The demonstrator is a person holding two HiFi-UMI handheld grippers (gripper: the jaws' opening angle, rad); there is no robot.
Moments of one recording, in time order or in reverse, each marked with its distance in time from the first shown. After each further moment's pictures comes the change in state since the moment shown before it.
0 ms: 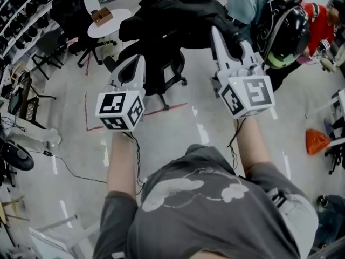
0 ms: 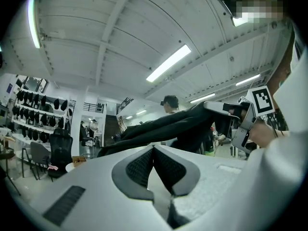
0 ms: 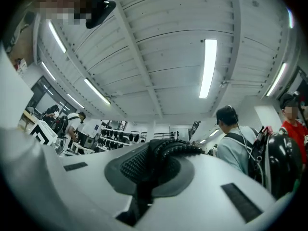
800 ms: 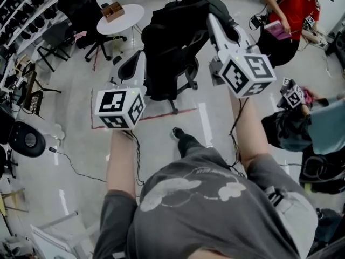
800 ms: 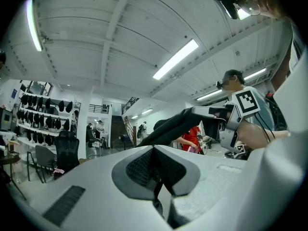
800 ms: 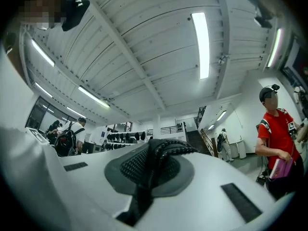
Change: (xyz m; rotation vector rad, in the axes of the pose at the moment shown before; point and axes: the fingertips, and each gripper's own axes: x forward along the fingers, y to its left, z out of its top) left arm 0.065 0.108 -0.004 0.022 0.015 0.064; right arm 0.162 -0.012 -0.080 0.205 0.058 0.063
